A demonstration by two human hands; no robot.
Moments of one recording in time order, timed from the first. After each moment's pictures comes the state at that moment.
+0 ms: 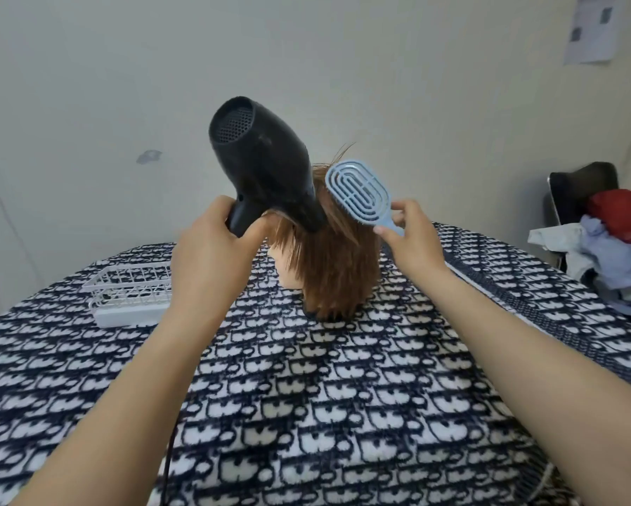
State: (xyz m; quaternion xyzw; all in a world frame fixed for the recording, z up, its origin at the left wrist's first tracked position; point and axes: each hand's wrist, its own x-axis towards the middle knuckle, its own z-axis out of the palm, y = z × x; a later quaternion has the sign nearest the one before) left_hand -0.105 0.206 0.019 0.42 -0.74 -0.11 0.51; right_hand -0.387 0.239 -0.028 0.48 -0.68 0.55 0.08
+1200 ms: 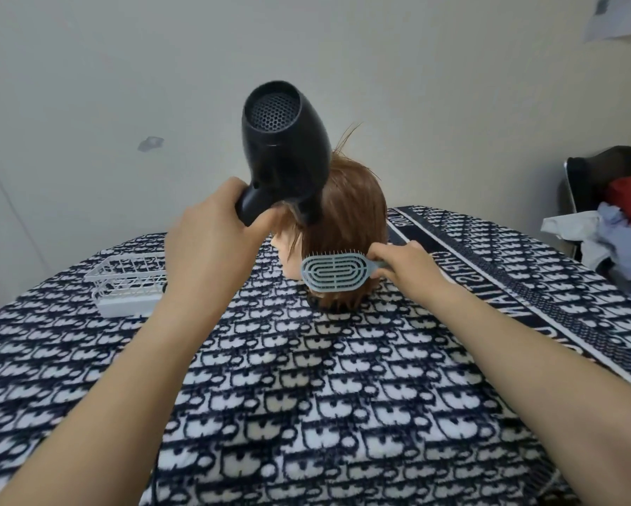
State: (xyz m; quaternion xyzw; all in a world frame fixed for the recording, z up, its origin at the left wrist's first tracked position) left_hand -0.108 0.205 0.025 0.42 -0.76 -0.05 0.49; right_hand -0.414 0.224 -0.087 0.68 -0.68 0.25 0.13
